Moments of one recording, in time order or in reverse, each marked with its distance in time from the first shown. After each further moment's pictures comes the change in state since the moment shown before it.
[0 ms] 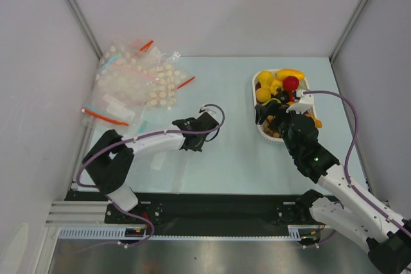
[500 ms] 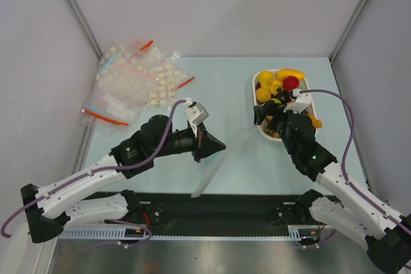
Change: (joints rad) left arm -0.169 -0.700 -0.105 0.395 0.694 0.002; right arm -0.006 0.033 0.000 -0.003 -0.012 -0.009
